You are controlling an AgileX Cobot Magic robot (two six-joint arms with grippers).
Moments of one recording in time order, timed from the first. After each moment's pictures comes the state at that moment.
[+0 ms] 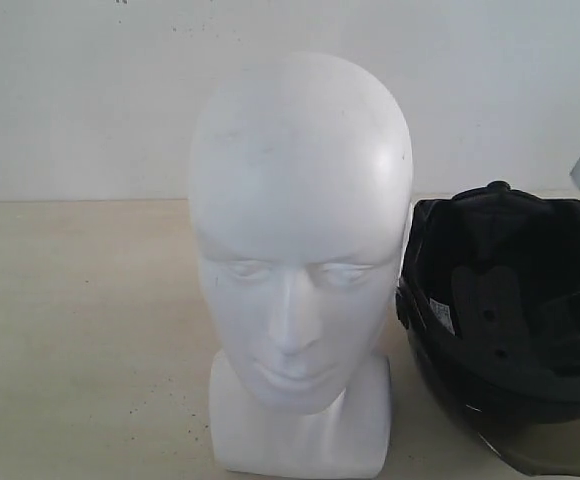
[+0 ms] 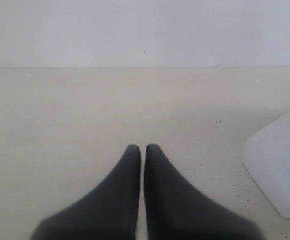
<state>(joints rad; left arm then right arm) 0.00 0.00 0.00 -0.13 0.29 0.07 0.09 1.13 -0.72 0.55 0.82 -0.49</state>
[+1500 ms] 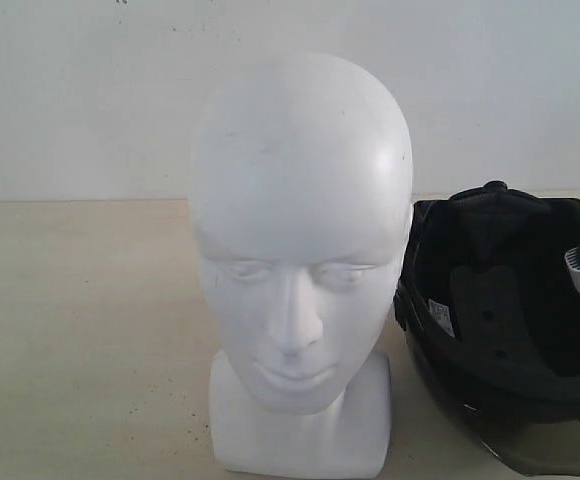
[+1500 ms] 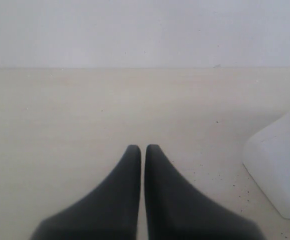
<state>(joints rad) 0.00 0.00 0.00 -0.13 0.29 0.07 0.43 1.19 -0.70 -0.39 0.99 0.38</state>
